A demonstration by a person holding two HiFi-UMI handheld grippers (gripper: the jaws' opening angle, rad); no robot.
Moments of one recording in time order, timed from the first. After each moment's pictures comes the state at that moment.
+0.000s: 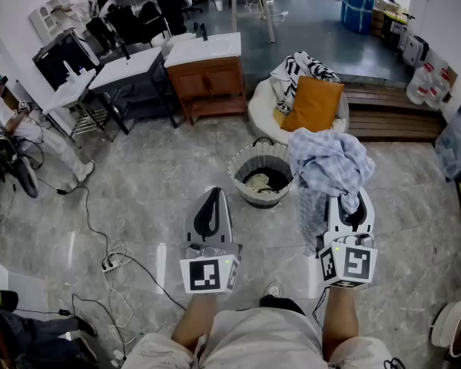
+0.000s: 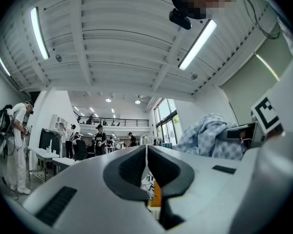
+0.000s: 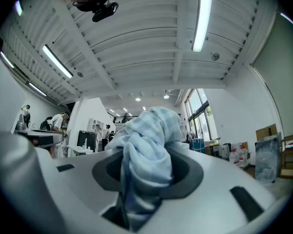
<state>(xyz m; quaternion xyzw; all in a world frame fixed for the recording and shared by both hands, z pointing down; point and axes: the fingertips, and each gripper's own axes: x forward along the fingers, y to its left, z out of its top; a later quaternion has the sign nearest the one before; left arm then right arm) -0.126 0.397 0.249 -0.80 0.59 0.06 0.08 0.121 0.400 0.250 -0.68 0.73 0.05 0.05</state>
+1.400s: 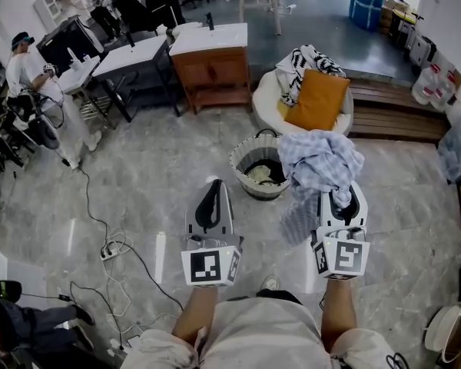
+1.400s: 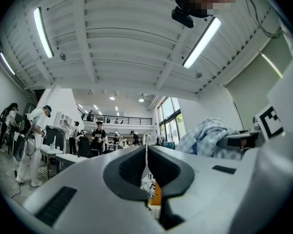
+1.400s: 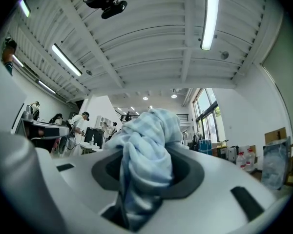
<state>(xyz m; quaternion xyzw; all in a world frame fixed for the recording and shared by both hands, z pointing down) -0.130 0.393 0.256 -0.79 0.60 0.06 0.06 0.100 0.388 0.265 -0.65 0.76 0.07 0.03</state>
